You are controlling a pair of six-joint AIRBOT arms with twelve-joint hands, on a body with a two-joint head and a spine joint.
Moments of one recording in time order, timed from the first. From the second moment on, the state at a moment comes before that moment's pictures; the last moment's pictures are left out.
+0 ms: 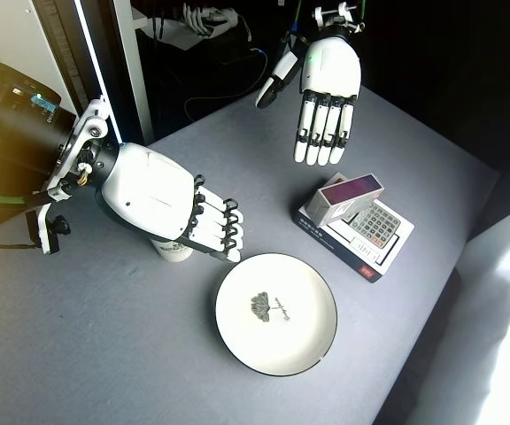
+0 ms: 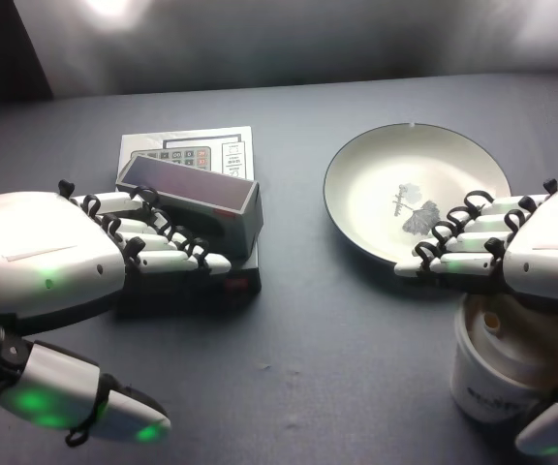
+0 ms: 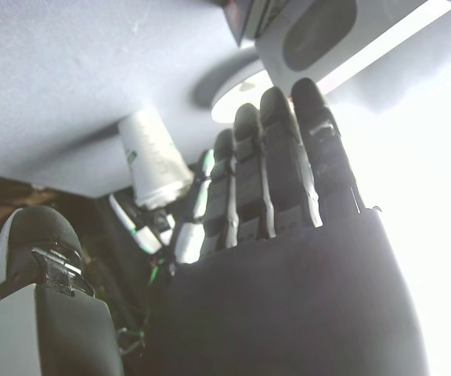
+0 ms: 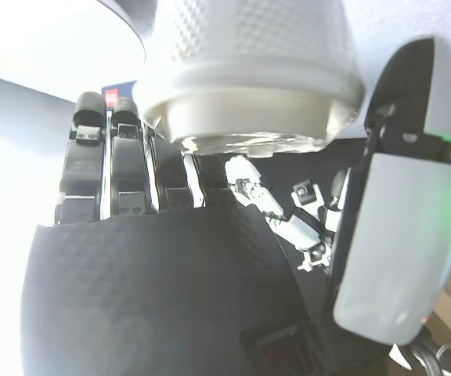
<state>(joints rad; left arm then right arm) 0.43 -0.63 0.76 0.55 -0.40 0.49 -0.22 -0.72 0.70 -0.27 -0.03 -0.78</state>
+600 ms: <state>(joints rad) 0.43 -0.63 0.76 0.56 -0.40 0.49 -0.23 -0.72 0.69 -0.27 -0.03 -0.78</state>
